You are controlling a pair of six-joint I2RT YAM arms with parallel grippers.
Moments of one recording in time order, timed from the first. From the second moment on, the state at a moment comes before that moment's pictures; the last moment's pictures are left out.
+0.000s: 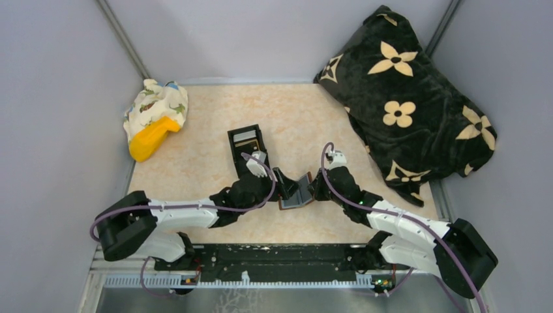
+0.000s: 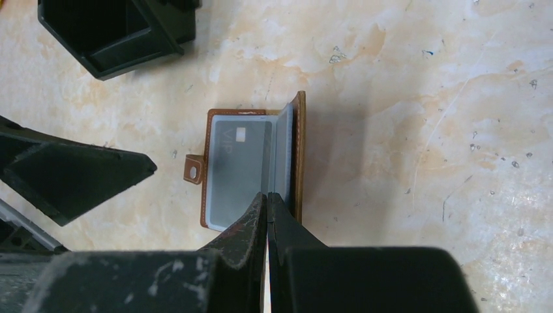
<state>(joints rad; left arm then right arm) -1.06 1.35 0.49 0.56 -0.28 -0.92 0.74 1.01 0.37 0.09 0.11 0.67</state>
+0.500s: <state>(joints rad) -1.06 1.50 0.51 0.64 -0.17 -0.96 0.74 1.01 0.27 0.11 0.17 0.72</state>
